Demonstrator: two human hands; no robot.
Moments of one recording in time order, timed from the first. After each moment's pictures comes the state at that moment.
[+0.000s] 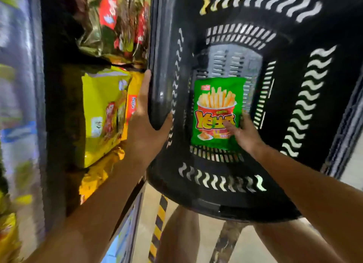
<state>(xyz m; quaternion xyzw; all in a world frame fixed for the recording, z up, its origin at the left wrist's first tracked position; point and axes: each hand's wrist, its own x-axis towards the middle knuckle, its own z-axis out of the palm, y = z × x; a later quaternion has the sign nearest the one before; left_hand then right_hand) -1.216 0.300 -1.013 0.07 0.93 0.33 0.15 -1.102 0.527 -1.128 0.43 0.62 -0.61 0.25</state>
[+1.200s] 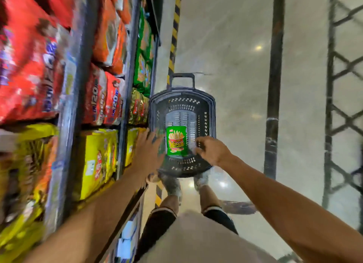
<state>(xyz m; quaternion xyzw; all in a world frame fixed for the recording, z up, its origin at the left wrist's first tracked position) -1.209 0.349 -0.647 0.29 0.90 0.08 0.32 -1.112 0.578 -0.625 0.20 0.86 -0.31 0.35</state>
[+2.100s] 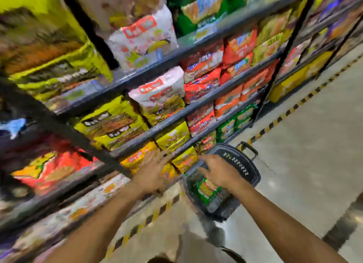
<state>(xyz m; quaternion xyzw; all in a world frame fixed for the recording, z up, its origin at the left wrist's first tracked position) -0.949 0.289 -0.394 0.03 0.99 0.10 0.12 -1.055 0.538 -0.399 -0.29 0.91 -0.18 0.26</state>
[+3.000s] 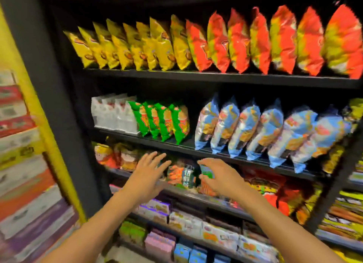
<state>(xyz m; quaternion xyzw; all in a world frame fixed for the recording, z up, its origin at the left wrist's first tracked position) -0.317 0.005 -0.171 -0.39 0.90 -0.13 -0.10 -0.593 0.083 -0.144 -0.74 0.65 -0.16 0.04</state>
